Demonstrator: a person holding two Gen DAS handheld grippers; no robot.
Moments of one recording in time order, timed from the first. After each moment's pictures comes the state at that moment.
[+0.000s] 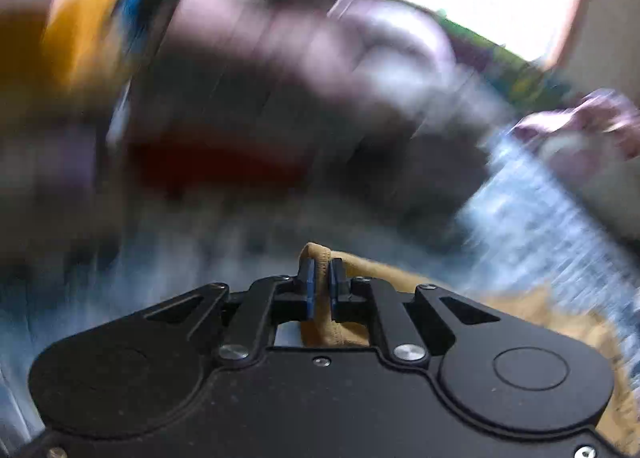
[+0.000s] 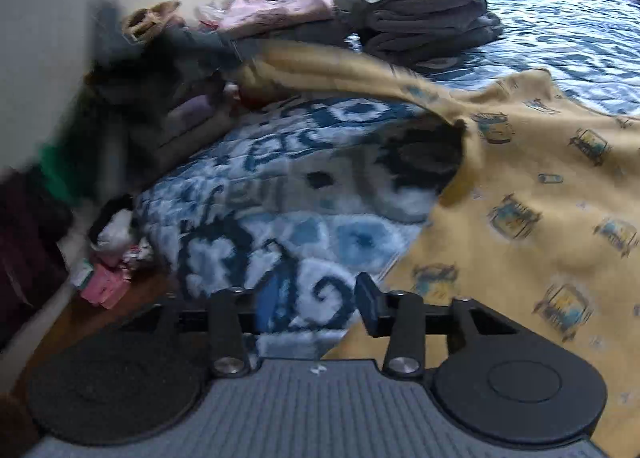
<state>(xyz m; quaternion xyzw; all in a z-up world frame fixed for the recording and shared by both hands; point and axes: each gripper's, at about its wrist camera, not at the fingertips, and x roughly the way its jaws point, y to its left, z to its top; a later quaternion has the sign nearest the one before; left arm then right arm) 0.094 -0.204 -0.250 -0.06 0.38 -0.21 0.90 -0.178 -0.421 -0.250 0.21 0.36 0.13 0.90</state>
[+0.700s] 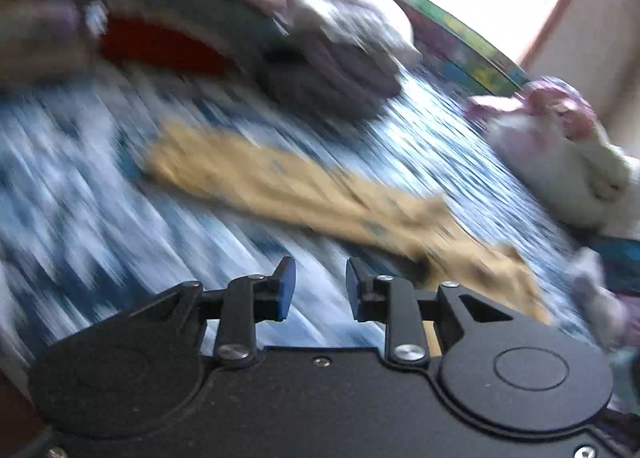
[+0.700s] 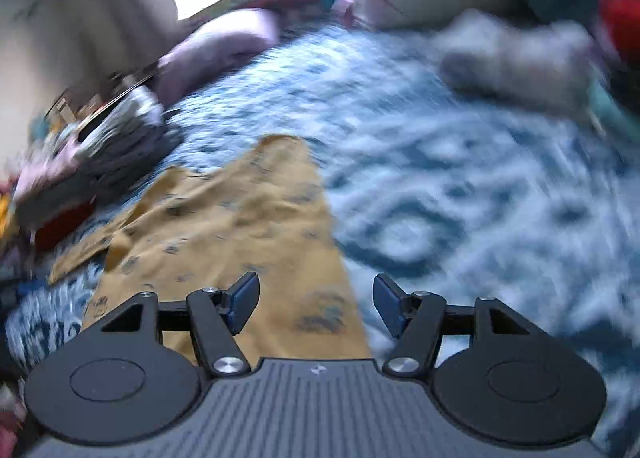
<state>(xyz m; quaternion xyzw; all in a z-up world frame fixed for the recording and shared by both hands) -0.065 -0.257 -0.257 -0.14 0.40 -0.30 0.86 -0.392 -0.610 -0.268 0.32 0.27 -0.23 0.88</state>
